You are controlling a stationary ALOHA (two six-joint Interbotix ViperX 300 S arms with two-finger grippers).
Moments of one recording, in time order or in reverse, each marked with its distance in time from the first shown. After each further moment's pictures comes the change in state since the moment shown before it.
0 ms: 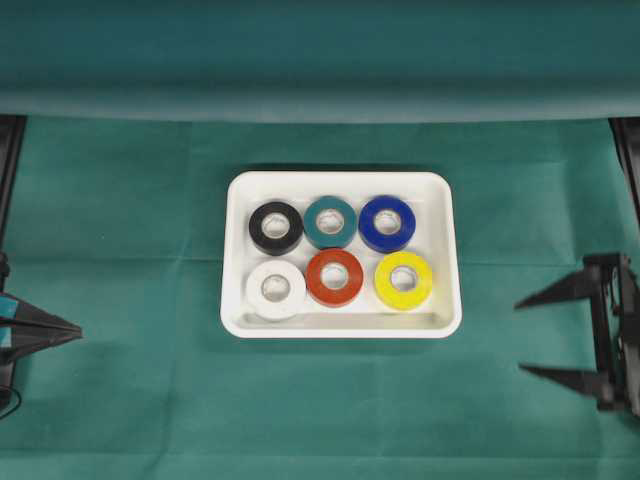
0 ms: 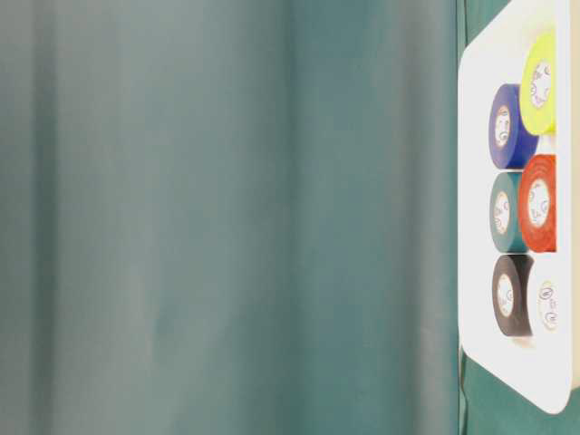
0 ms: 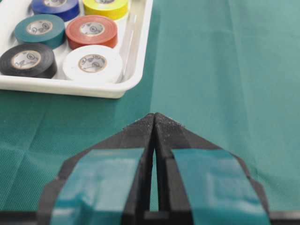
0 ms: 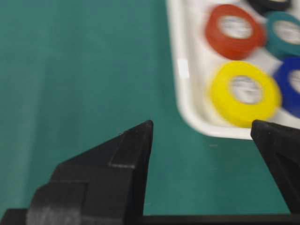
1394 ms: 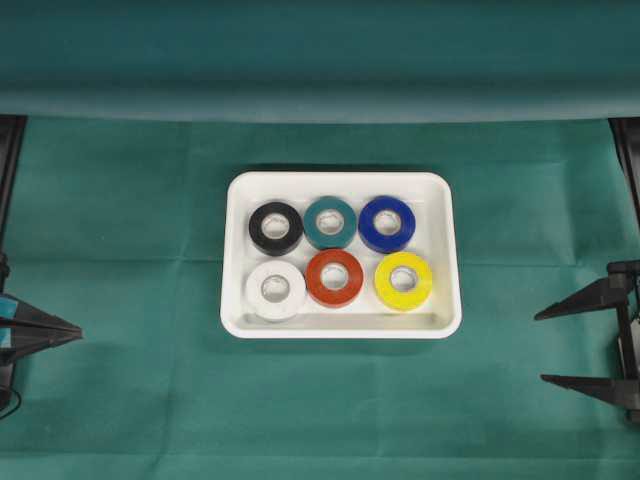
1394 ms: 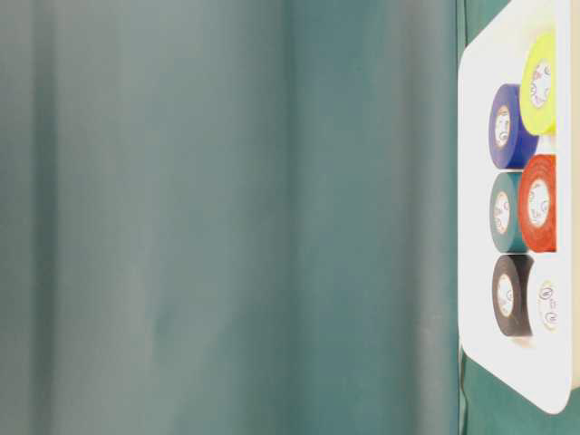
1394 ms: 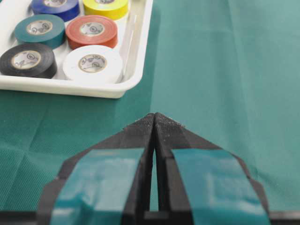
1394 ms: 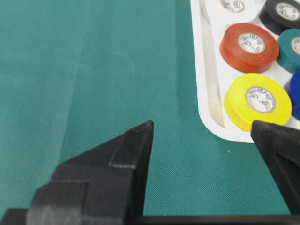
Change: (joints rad) left arm 0.000 0.000 0.002 0.002 -0.002 0.002; right arm 0.067 -0.201 0.041 0.055 0.075 -0.006
